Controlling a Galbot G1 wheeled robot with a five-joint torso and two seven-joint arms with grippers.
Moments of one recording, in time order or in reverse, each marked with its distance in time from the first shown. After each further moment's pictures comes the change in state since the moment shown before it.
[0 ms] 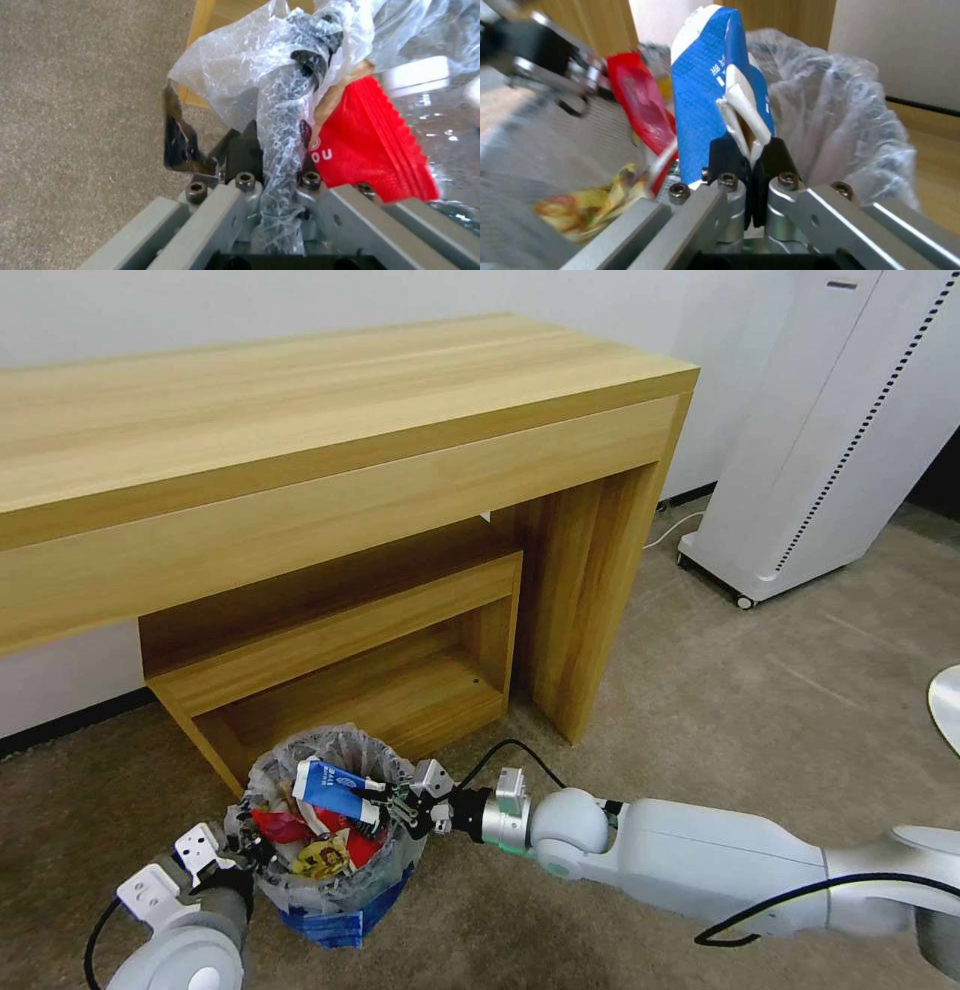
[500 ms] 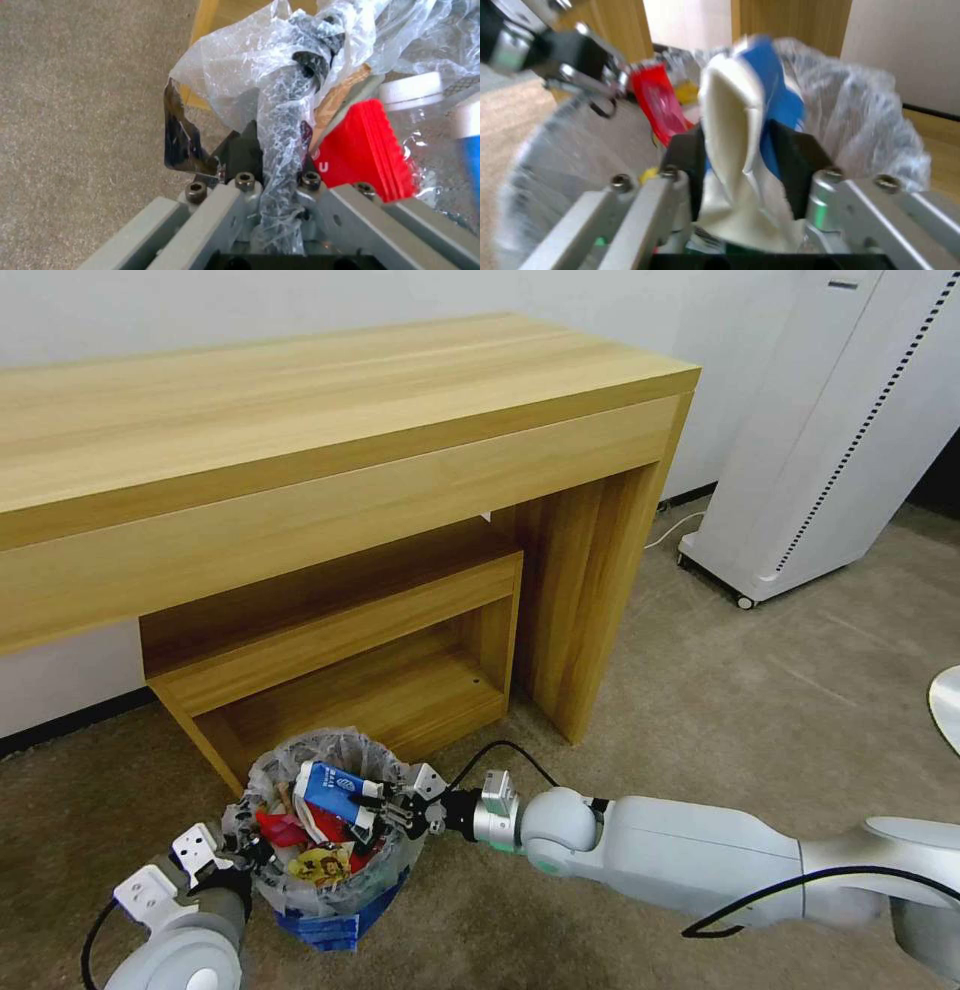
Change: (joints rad) left arm -0.010 0.001 -0.006 0.013 -0.002 -0.001 0.001; right arm 0.007 -0.004 -0.004 0.006 -0.017 -0.003 -0.026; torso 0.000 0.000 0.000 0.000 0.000
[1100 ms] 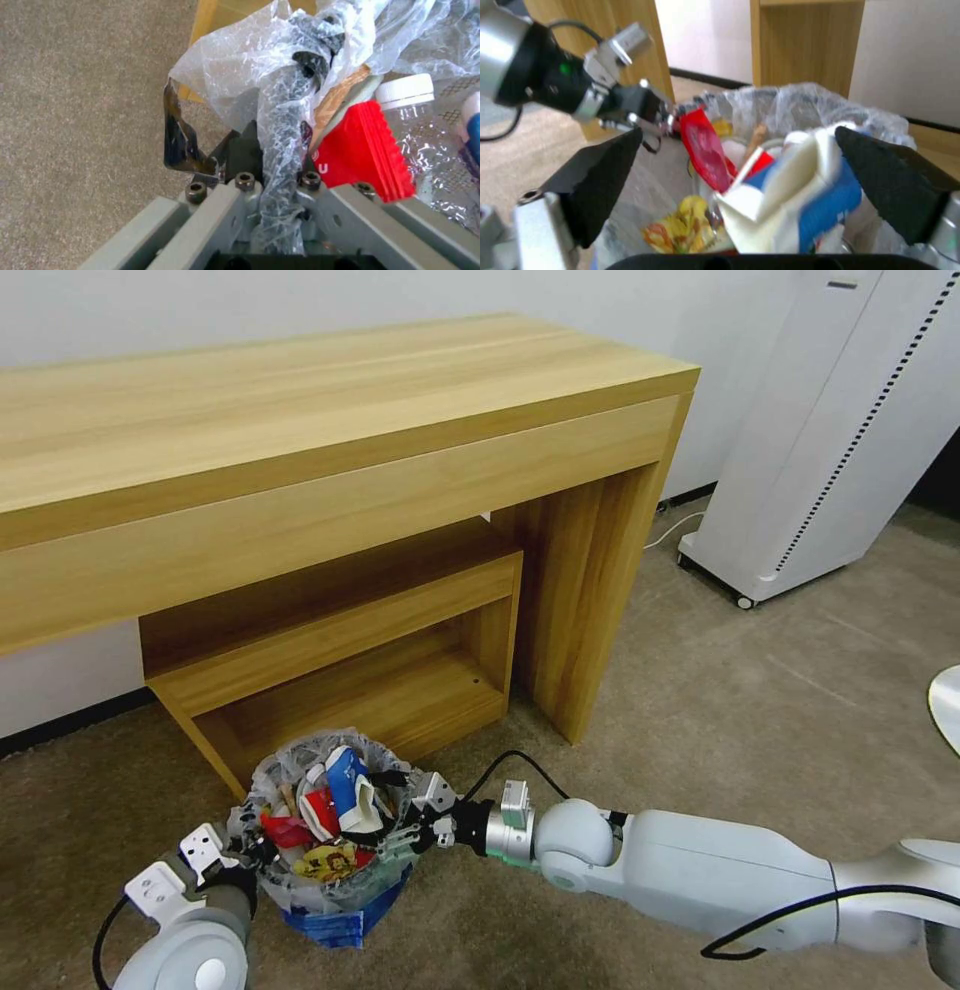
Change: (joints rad) left arm -0.018 -0.002 0.004 0.035 -0.001 -0.001 0.000; right arm -0.065 -0.055 0.055 0.088 0.003 0.043 -0.035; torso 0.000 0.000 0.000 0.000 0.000
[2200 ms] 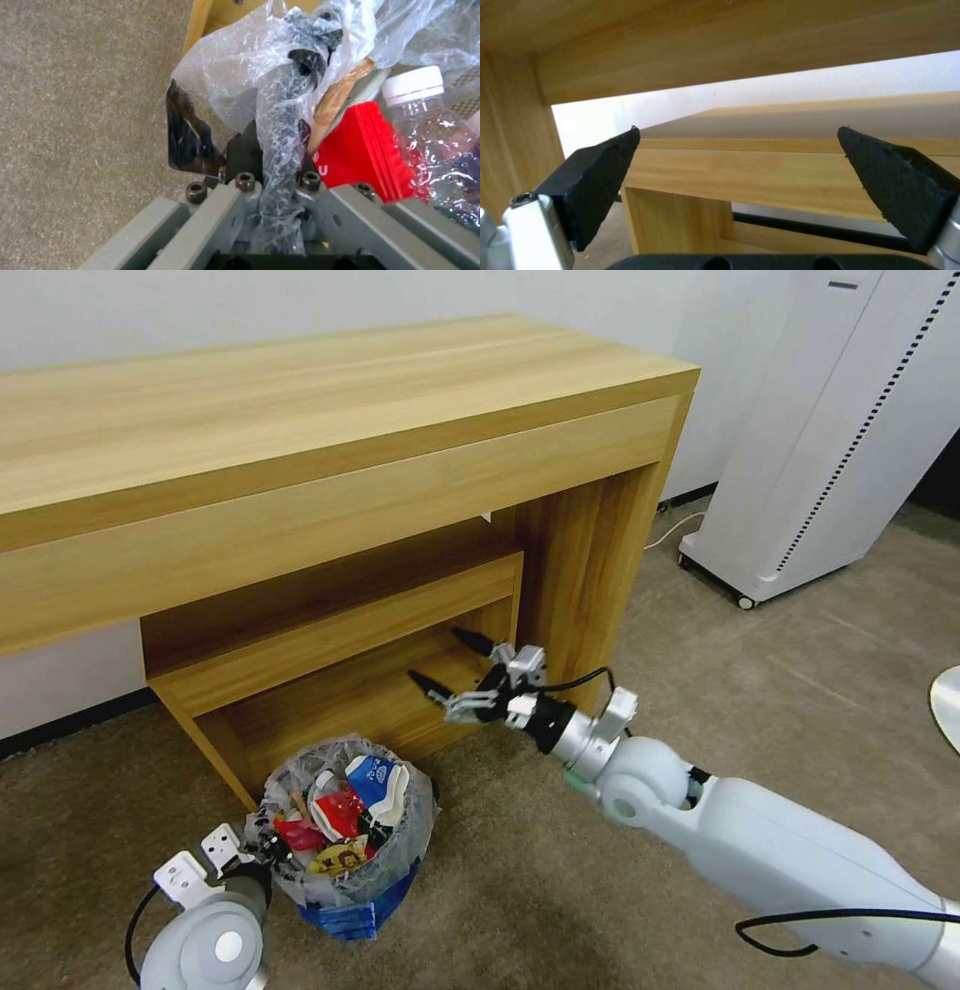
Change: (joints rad) left arm -0.082 0.036 0.024 0.142 -0.068 0.008 -0.039; right arm -0.205 -0.141 0.528 0.133 0.114 0.047 -0.014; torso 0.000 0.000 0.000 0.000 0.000
